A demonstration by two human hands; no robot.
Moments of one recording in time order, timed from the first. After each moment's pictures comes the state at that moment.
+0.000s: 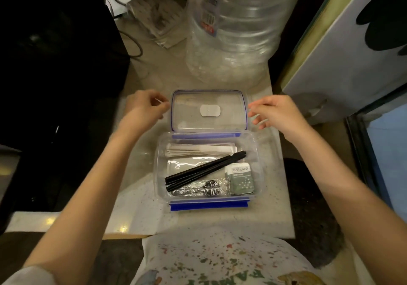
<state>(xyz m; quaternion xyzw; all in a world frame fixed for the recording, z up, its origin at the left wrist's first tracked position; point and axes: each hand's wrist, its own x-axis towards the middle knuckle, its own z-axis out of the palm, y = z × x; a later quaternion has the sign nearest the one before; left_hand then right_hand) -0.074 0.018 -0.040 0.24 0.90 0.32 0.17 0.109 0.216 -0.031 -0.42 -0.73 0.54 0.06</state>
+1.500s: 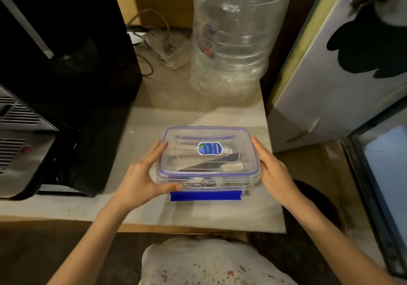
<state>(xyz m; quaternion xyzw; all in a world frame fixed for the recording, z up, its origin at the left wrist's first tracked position) 0.029 -0.093 -0.054 0.39 0.83 0.35 0.21 0.213 0.145 -0.075 -0.23 -0.83 0.50 0.11</state>
